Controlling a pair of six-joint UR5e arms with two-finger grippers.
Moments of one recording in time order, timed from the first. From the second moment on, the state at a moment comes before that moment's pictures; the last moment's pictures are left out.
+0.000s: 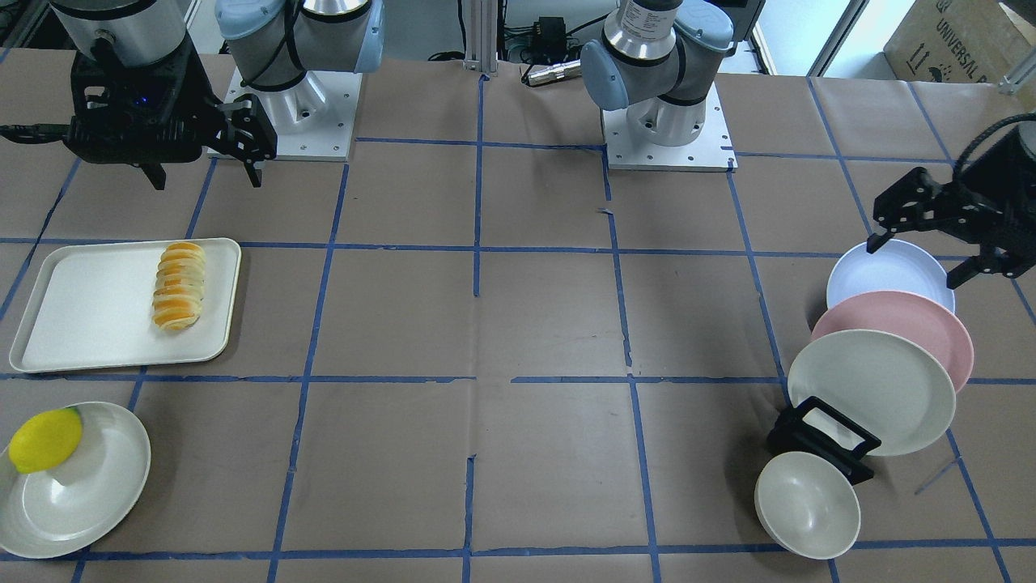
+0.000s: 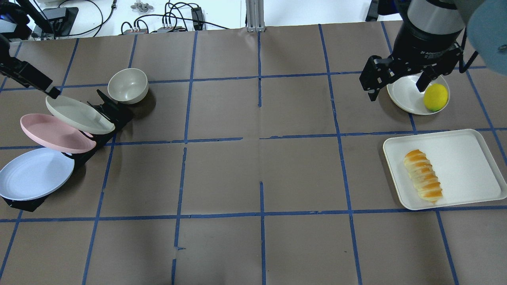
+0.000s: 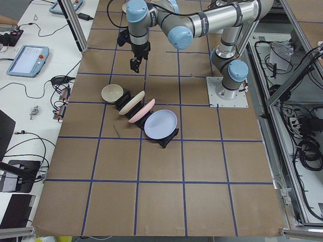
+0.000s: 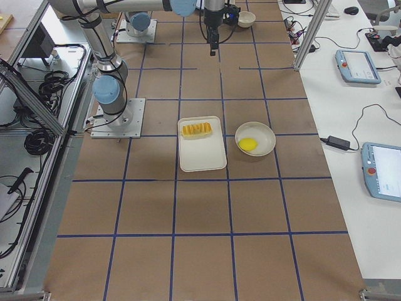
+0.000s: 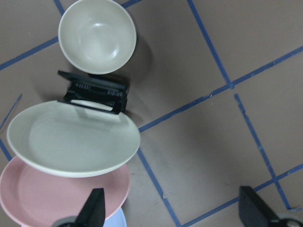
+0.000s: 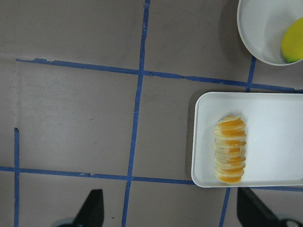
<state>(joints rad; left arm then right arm) -1.07 -1.69 -1.50 -1.57 1.49 0.94 1.55 -1.61 1.57 -1.51 -1.65 -0.14</state>
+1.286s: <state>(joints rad) -0.72 -1.99 -1.45 -1.53 1.49 1.22 1.13 -1.63 2.21 -2.18 -1.63 -0.59</state>
